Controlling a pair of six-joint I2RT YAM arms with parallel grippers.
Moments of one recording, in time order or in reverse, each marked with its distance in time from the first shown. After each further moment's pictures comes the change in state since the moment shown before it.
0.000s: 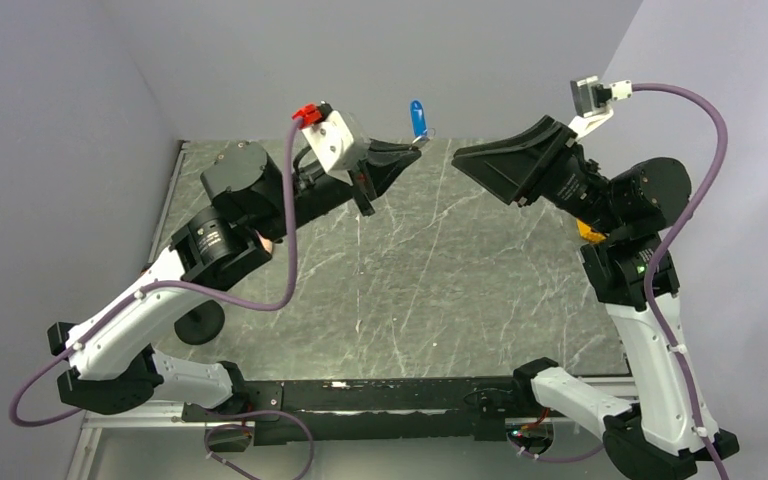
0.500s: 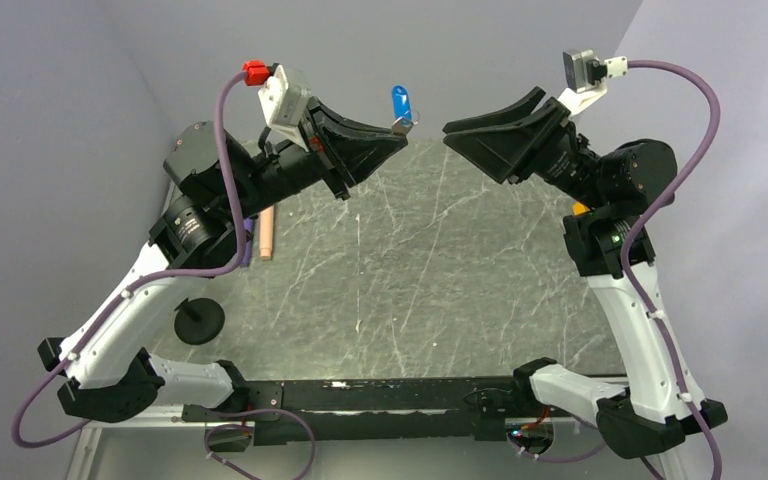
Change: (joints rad) left arm 0.164 -0.016 0.037 0.043 0.248 -0.372; right arm -0.005 0.096 0.010 0.306 -0.076 0.031
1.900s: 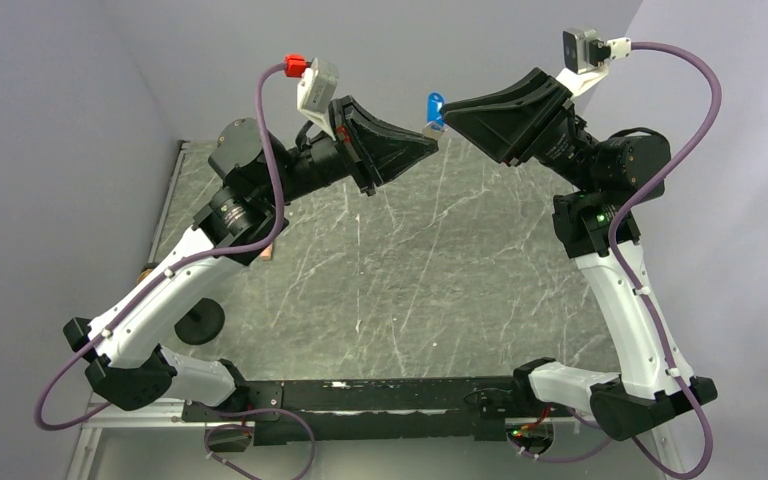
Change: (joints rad) left arm 0.029 0.083 -0.074 0.231 0.146 -0.259; right arm -0.004 0.097 0.037 0.235 -0.029 0.136
